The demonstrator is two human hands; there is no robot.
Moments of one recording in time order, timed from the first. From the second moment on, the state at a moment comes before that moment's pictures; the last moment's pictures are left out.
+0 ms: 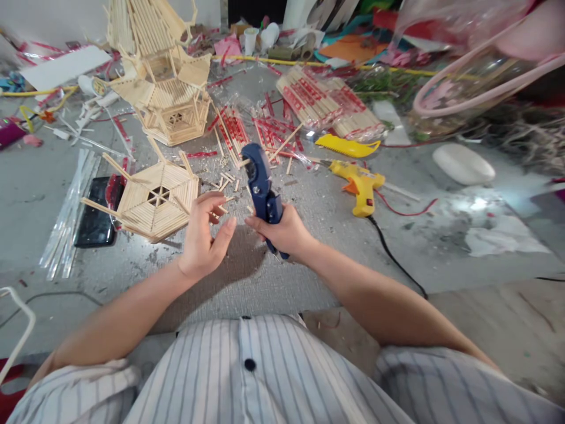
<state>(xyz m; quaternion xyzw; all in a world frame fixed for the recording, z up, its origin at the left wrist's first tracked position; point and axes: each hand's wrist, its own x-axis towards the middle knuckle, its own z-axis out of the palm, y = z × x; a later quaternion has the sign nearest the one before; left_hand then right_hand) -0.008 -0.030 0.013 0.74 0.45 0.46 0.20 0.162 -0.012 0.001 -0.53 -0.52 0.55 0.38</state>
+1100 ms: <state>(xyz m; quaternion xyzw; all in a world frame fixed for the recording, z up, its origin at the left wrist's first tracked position) 0.005 -0.010 0.081 0.82 0.41 0.39 -0.06 0.161 -0.019 -0.003 -0.45 -0.60 0.48 0.46</state>
